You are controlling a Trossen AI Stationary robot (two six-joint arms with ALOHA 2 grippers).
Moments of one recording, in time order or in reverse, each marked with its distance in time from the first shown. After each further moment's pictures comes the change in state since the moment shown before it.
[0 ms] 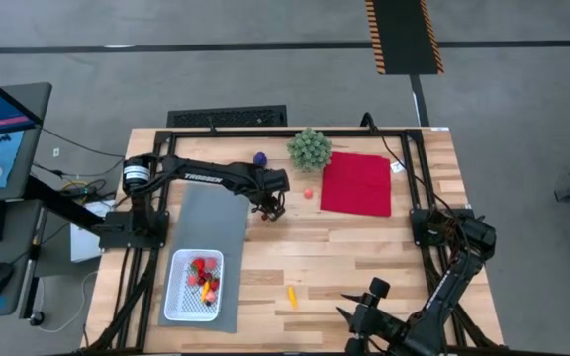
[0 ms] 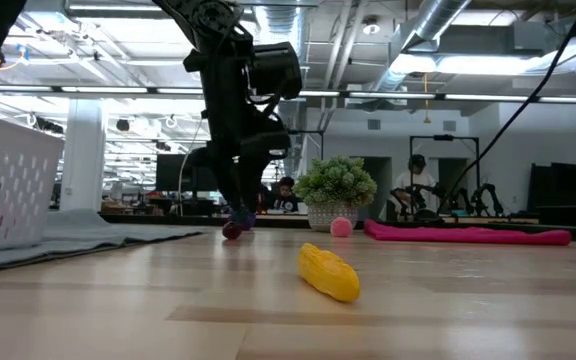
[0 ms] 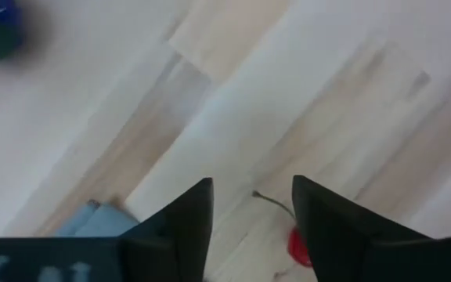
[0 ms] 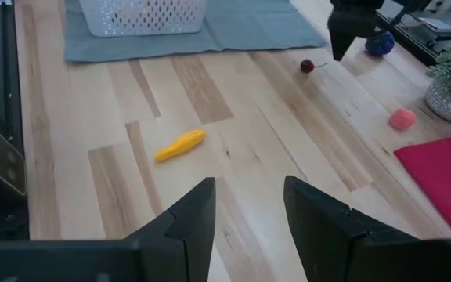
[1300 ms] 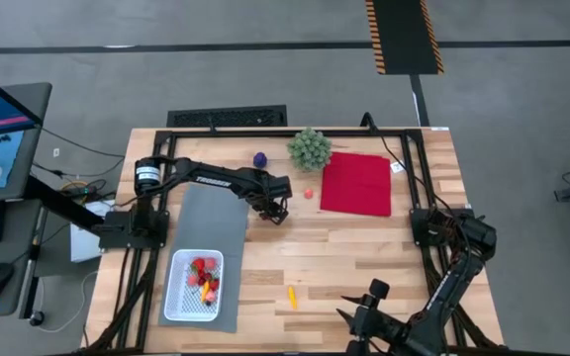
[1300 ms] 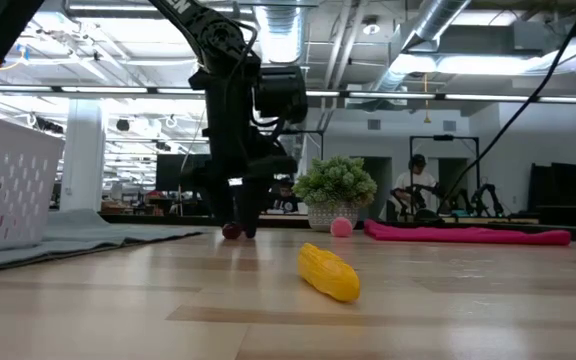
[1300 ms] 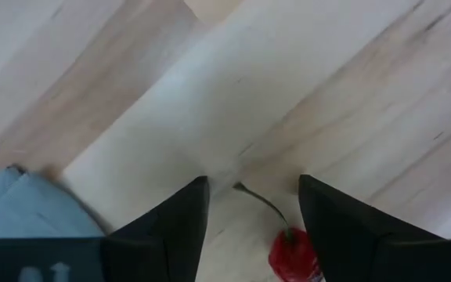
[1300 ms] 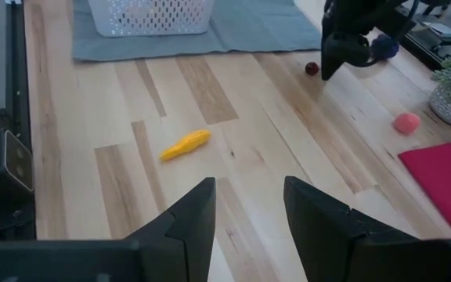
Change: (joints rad) left arm -0.013 0.105 0.005 -0.004 0.069 -0.154; right arm 0.006 0.000 0.000 0.018 0.003 -0.026
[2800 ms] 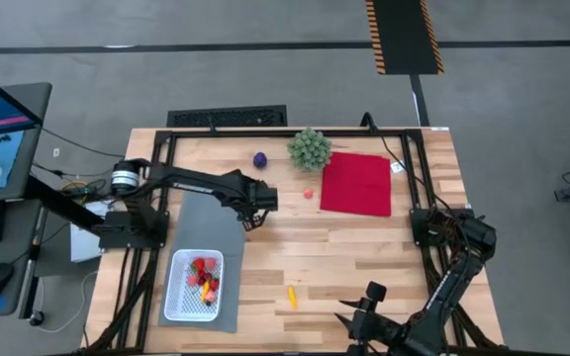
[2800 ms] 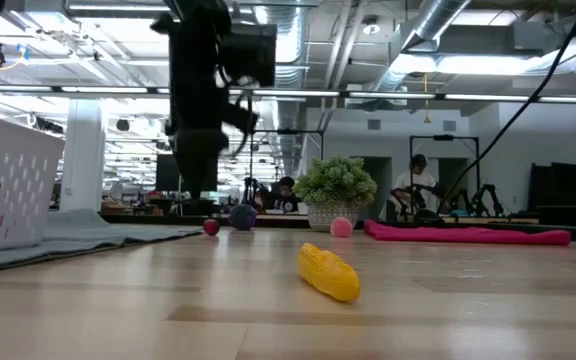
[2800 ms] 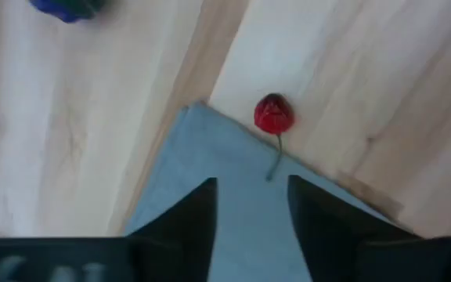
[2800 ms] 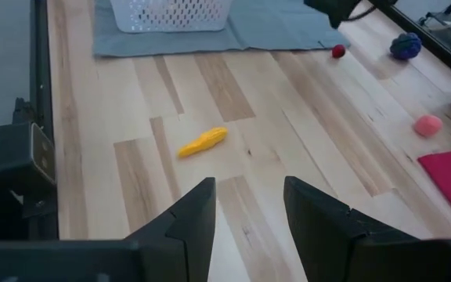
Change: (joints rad) left arm -0.105 -0.173 -0.038 -0.292 -0.281 0.321; right arm 0.000 0.000 0.000 0.072 -0.022 -0.078
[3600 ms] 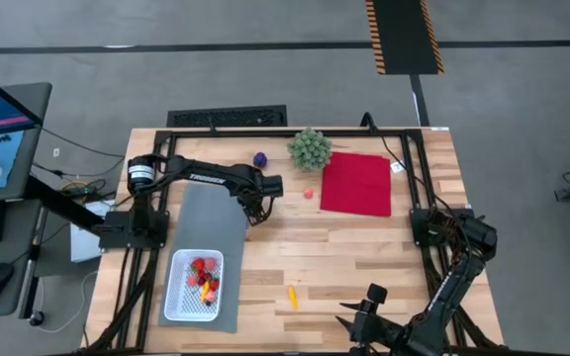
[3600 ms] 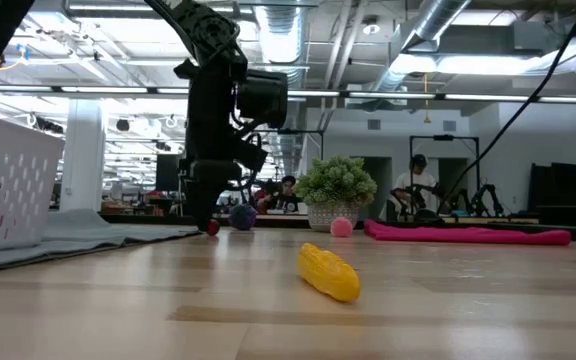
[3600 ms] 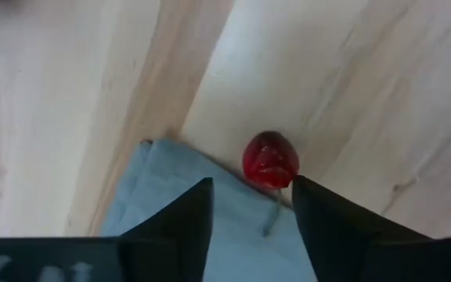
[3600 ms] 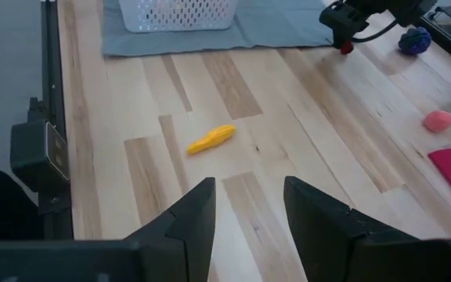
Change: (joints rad) left arm 0.128 0.107 0.002 0.109 0.164 0.109; right arm 0.007 0.000 0.000 0.017 -0.007 0.009
